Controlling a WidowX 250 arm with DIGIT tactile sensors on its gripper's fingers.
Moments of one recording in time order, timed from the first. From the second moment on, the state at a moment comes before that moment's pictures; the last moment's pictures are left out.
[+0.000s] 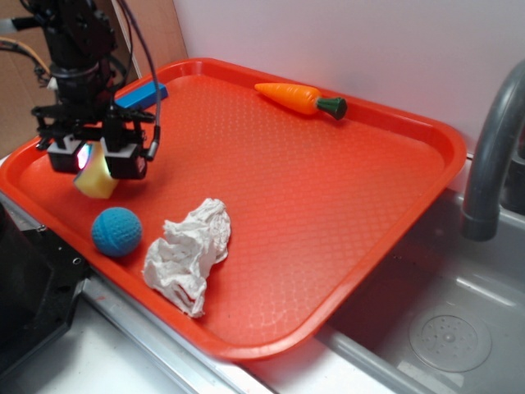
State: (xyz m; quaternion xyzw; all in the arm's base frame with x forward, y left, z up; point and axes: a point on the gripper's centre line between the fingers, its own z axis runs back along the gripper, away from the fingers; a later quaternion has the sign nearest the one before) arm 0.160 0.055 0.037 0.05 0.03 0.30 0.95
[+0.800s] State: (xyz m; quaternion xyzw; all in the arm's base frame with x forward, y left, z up) arm 0.194 0.029 0.138 0.00 0.01 0.00 1.00
